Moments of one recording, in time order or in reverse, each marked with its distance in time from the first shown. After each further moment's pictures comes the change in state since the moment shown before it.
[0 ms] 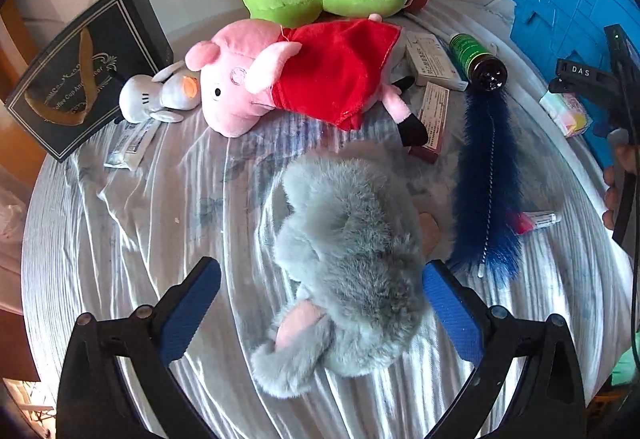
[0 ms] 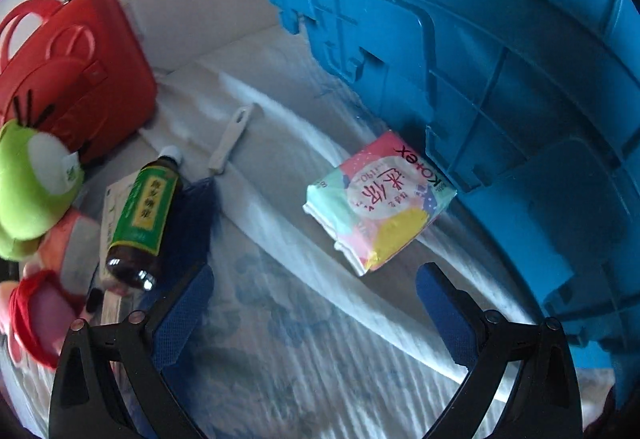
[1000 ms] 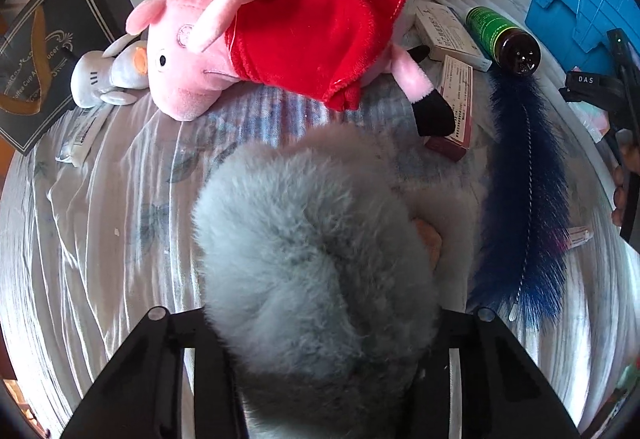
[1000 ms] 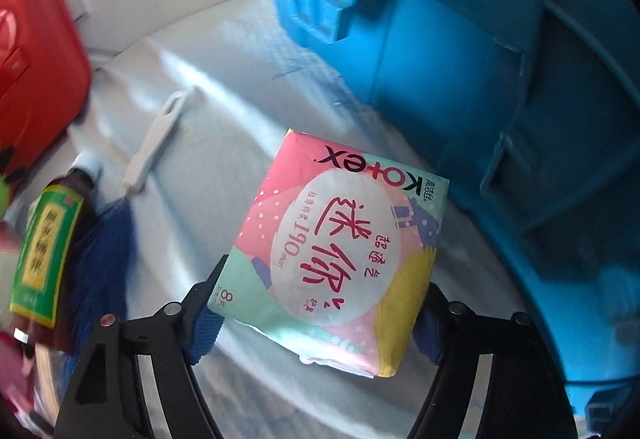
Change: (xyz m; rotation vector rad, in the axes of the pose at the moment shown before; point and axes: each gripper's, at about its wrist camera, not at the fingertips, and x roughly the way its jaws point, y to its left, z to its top) left arm 0.056 -0.009 0.008 -0.021 0.052 -0.040; right arm 0.070 0.001 0.019 -0.055 0.055 -0.064
